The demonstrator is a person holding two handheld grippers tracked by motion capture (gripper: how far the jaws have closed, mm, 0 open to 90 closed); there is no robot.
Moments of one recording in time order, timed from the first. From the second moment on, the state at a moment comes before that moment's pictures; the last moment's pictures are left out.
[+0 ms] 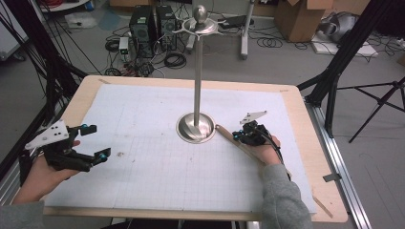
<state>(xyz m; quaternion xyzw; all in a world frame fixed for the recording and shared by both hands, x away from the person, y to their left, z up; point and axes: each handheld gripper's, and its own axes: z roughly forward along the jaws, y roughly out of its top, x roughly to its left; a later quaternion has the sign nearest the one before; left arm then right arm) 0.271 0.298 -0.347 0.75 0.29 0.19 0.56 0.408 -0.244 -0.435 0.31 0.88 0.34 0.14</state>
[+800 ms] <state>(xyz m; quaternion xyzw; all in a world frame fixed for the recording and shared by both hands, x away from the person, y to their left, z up) 0.280 0.285 -0.345 0.76 0.27 0.18 0.57 0.345 -0.265 -0.395 0.30 0.86 0.39 0.14</state>
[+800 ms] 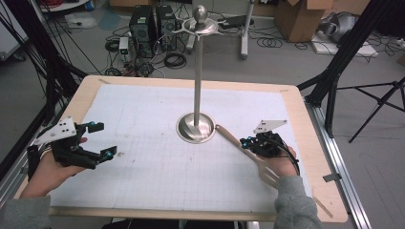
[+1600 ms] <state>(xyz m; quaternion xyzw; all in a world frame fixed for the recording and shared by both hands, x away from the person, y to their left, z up) 0.290 0.279 -0.349 0.76 0.27 0.17 0.57 0.329 -0.274 -0.407 0.30 0.89 0.33 0.11</state>
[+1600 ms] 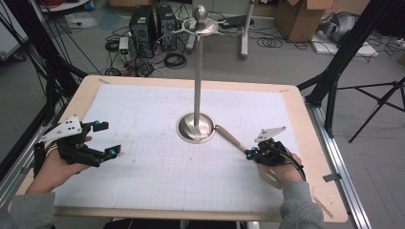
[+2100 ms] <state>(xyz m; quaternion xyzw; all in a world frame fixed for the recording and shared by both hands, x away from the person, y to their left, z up) 0.291 0.280 -0.351 0.76 0.27 0.17 0.57 0.333 -0.269 -0.419 0.30 0.91 0.26 0.10</state>
